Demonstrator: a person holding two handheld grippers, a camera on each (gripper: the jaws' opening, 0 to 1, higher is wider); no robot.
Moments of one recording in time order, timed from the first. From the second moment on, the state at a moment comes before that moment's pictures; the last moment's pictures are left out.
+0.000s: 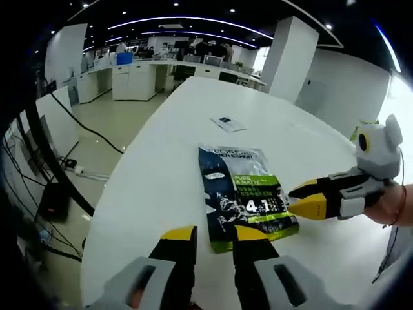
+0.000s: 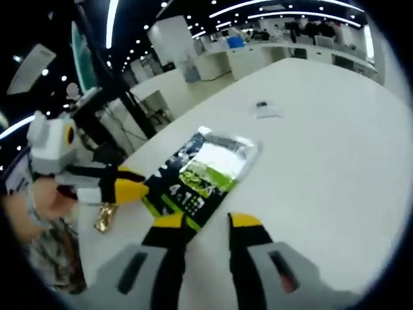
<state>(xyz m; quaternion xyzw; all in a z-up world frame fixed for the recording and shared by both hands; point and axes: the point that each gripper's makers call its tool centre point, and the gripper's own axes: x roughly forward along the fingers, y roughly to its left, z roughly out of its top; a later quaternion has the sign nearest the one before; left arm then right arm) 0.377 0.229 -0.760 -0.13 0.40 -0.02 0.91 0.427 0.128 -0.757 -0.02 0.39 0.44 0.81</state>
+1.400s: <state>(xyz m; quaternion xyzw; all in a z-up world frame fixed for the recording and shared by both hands) 0.365 0.195 -0.730 -0.07 0.38 -0.07 0.92 0.421 0.120 -0.715 -0.09 0.31 0.47 0.82</state>
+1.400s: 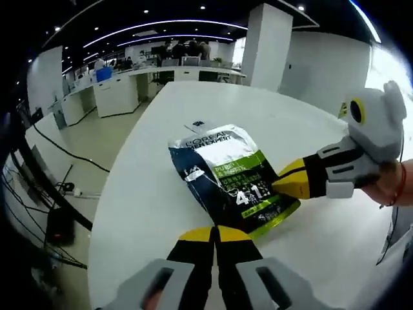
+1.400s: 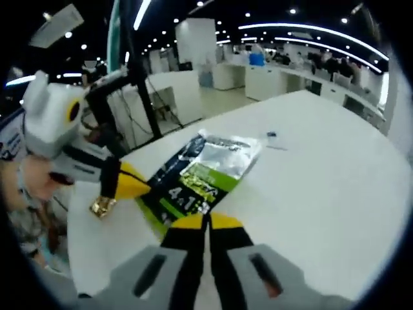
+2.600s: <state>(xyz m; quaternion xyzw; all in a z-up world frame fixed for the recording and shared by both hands) 0.349 0.065 -0.694 -0.17 0.35 -0.22 0.90 0.382 -0.023 -0.697 -0.02 0.28 0.39 0.88</state>
